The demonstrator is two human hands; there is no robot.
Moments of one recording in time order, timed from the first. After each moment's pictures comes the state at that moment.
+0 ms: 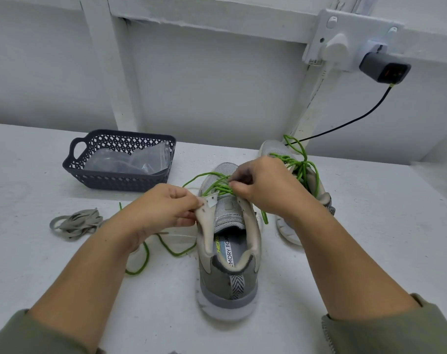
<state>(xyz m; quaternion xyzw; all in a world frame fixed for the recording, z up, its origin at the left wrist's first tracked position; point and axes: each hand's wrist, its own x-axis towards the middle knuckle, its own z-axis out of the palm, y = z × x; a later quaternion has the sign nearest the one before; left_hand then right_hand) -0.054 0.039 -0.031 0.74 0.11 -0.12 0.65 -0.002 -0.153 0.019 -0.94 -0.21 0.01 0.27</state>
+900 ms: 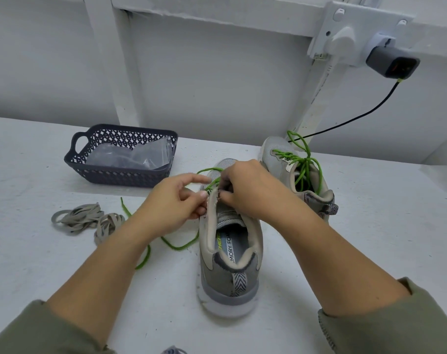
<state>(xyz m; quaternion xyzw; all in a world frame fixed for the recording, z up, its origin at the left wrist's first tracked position) -0.051 0.030 -0.044 0.80 0.04 0.00 0.60 -0.007 -0.128 0.009 -0.95 -0.28 0.01 0.14</state>
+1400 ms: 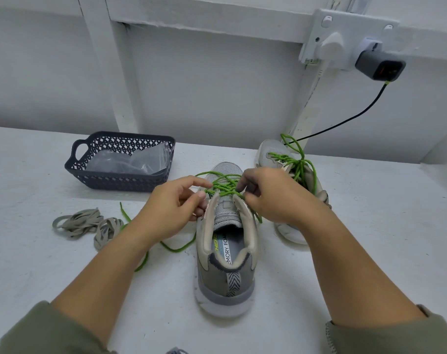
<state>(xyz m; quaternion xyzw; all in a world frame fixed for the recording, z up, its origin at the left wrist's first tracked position) -0.050 0.027 -0.048 0.83 -0.02 0.05 0.55 -0.004 -0.175 0.007 -0.94 -0.24 0.05 0.22</state>
